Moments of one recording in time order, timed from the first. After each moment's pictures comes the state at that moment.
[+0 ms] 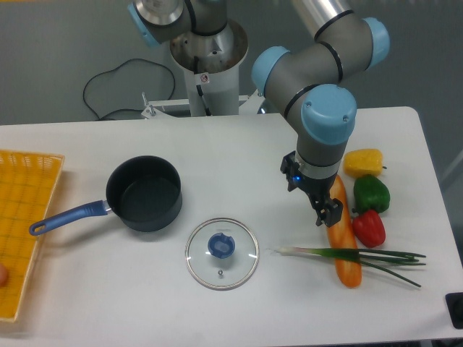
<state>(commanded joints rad) 2.61 -1.96 -1.50 -1.21 1.55 1.55</state>
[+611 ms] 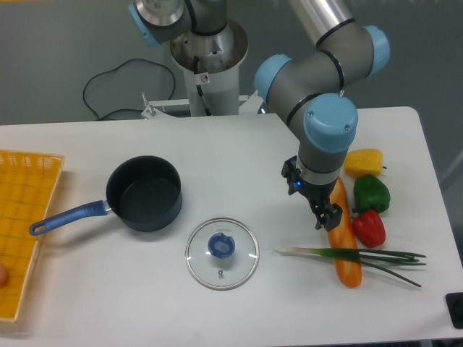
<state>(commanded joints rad) 2.61 -1.97 -1.59 -1.06 1.54 1.56</state>
